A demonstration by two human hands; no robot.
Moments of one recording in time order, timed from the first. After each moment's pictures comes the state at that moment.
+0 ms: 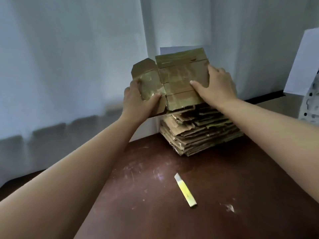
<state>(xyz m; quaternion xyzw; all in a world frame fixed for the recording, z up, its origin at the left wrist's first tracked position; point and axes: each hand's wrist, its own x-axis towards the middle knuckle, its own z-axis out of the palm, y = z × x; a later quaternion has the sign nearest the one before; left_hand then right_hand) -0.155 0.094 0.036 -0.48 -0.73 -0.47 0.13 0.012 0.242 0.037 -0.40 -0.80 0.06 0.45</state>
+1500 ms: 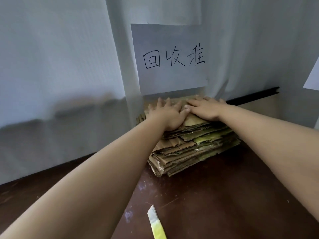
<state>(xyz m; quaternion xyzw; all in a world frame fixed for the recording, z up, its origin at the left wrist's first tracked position) -0.141 0.288 -0.034 -0.59 -0.80 -0.04 0.04 -0.019 0.397 -0.044 -0.42 -0.90 0.04 0.08</state>
